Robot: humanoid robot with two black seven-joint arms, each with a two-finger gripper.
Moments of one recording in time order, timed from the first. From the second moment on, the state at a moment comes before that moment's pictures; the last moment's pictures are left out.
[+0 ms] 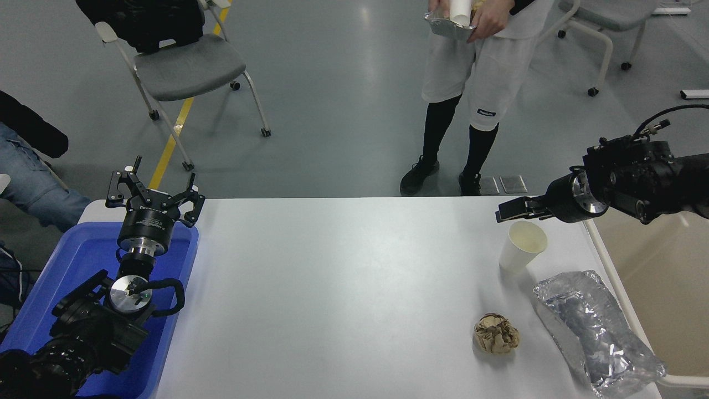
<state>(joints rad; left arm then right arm) -0.65 0.17 -0.93 -0.29 -0.24 -0.69 -0.37 1.42 -0.28 -1.29 0.64 -0.41 0.30 0.50</state>
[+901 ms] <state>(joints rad) -0.65 0.17 -0.93 -0.29 -0.24 -0.69 -0.37 1.19 -0.30 -1.28 0.47 -0.39 0.14 0.46</state>
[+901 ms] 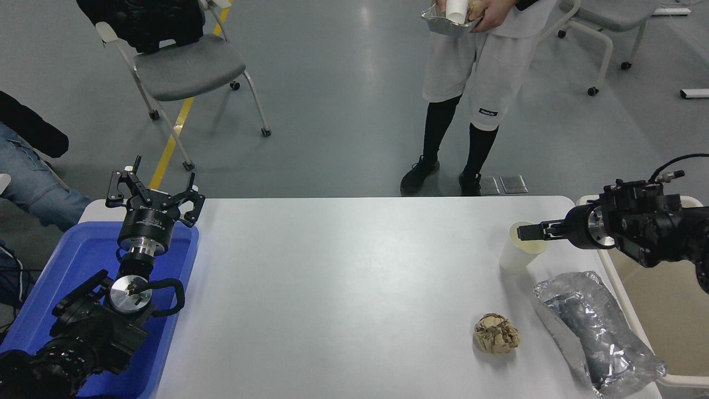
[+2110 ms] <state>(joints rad) -0.65 0.17 -0.93 -0.29 -0.24 -0.69 -0.37 1.11 -0.29 -1.22 0.46 -0.41 0.03 0.45</state>
